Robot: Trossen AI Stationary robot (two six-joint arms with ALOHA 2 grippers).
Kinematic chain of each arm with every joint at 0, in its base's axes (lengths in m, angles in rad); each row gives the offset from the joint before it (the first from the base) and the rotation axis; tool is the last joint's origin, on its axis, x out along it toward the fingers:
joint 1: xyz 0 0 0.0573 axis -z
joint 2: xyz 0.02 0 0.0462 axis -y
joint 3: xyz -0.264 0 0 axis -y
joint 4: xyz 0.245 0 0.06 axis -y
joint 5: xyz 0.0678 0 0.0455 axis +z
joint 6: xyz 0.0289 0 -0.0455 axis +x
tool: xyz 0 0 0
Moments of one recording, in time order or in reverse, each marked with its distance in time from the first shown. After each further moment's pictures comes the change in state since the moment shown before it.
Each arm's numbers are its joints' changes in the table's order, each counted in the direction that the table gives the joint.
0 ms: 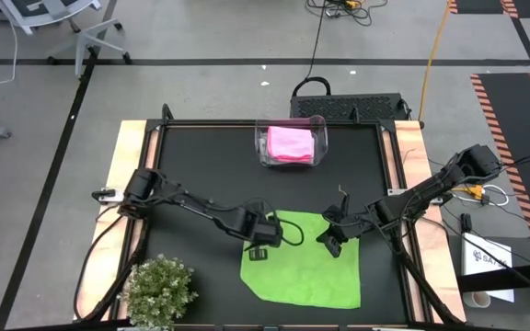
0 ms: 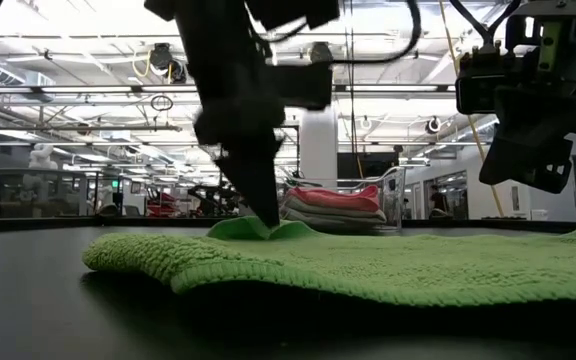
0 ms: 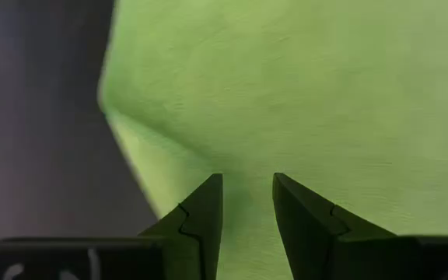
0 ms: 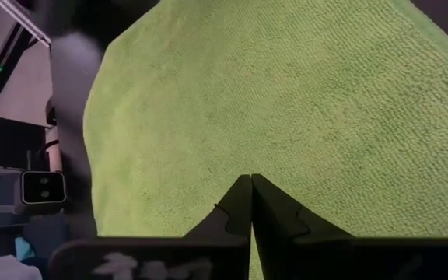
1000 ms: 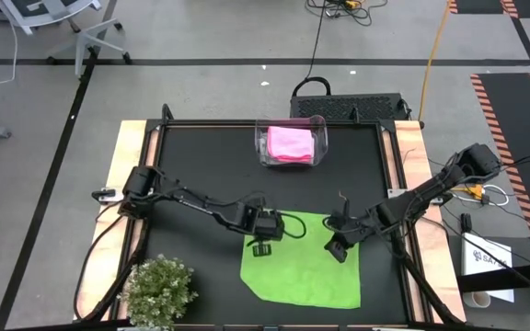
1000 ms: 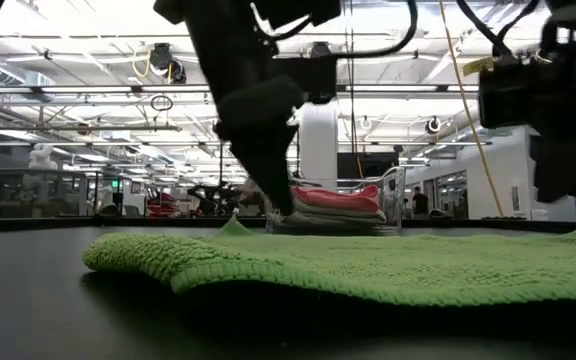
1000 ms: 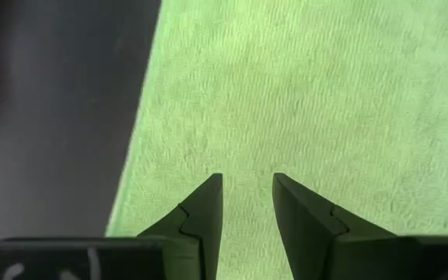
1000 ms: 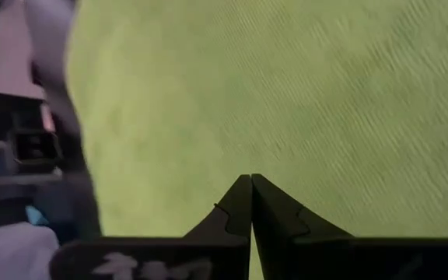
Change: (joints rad) left arm -0.037 0.015 -0.004 0.045 0.005 0.002; right arm -0.043 0.003 0.000 -0.079 0.087 0.095
